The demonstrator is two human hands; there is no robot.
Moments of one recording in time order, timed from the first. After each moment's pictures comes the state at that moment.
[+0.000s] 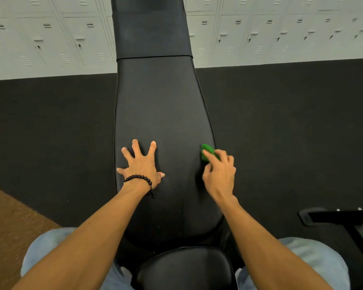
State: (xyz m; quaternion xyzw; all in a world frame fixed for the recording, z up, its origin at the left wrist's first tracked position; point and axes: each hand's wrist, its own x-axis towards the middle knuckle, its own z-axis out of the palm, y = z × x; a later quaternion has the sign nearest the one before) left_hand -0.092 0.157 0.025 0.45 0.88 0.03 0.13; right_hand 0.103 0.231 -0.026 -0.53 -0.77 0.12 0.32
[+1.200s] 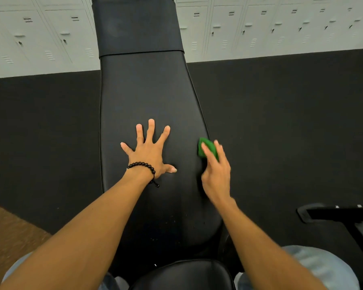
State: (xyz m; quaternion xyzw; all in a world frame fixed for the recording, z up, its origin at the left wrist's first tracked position) left_hand -0.093 0.218 0.036 0.57 0.82 -0.01 0.10; right_hand 0.101 0.256 -0.048 -0.51 -0.75 0.19 0.37
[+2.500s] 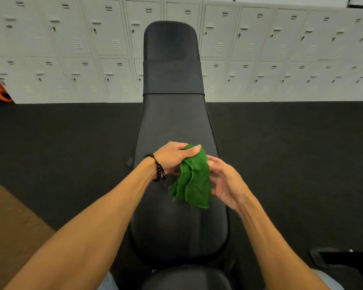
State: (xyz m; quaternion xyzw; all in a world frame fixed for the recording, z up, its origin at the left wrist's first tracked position) left_hand -0.079 0.169 0.142 0.40 0.57 0.46 0.55; right_hand 0.105 0.206 0.110 -0.31 -0.44 0.79 0.28
